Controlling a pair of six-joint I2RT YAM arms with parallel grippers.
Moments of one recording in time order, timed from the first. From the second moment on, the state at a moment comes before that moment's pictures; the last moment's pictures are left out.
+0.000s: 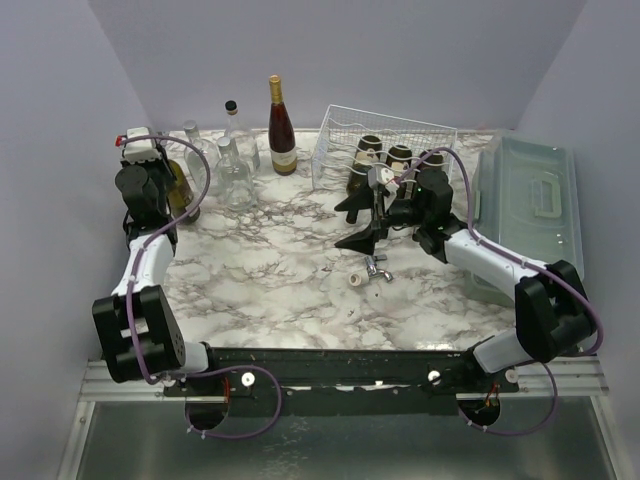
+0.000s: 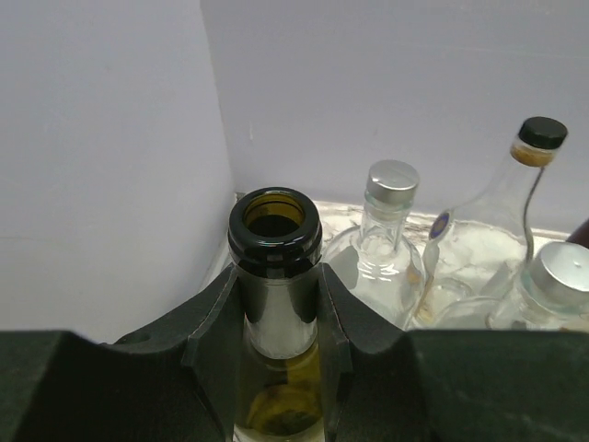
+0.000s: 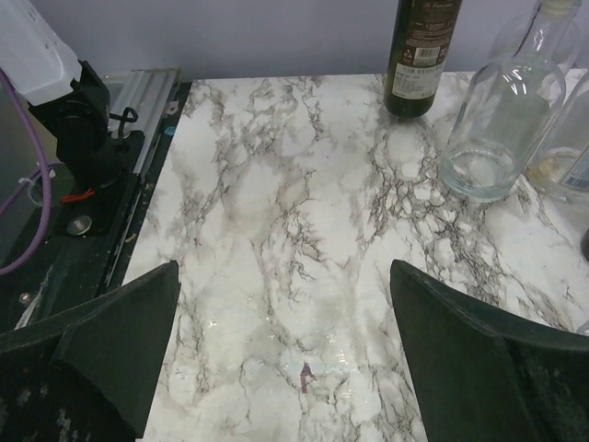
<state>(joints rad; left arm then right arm) 0.26 1.34 0.85 0.59 0.06 -0.01 0.46 1.48 0.90 0.52 -1.11 -0.07</state>
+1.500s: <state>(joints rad) 0.29 1.45 0.95 0.66 -0.03 -0.08 0.40 1.52 0.90 0.47 -1.13 -0.09</state>
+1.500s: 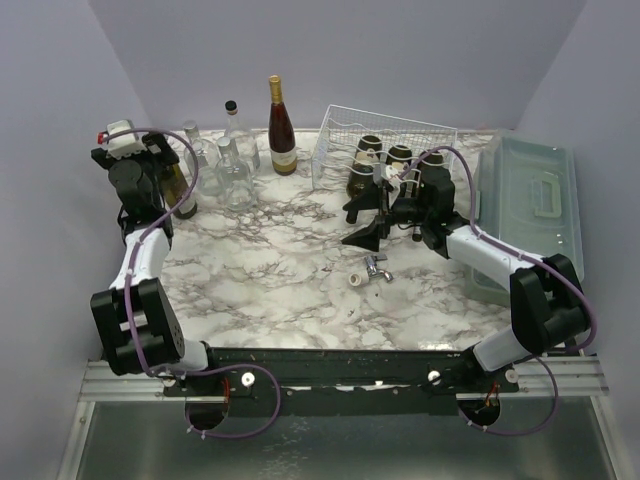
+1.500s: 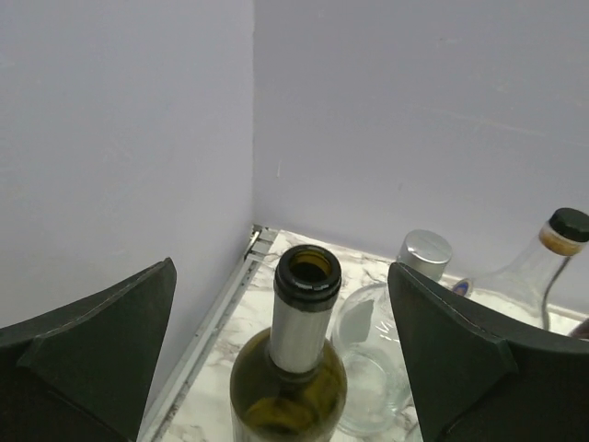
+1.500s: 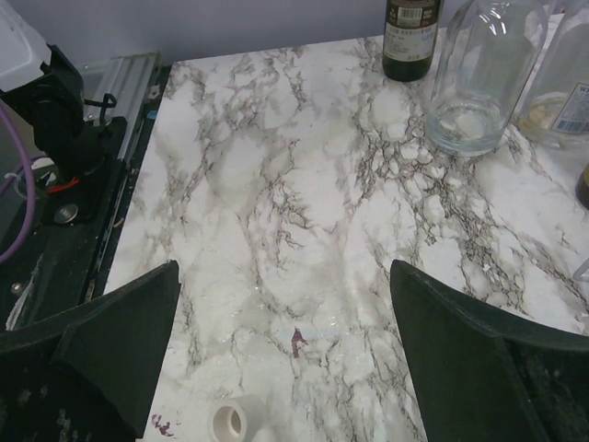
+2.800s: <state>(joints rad) 0.00 0.87 0.79 -0.10 0.35 -0.51 0.31 1.49 0.99 0.25 -1.12 -0.15</state>
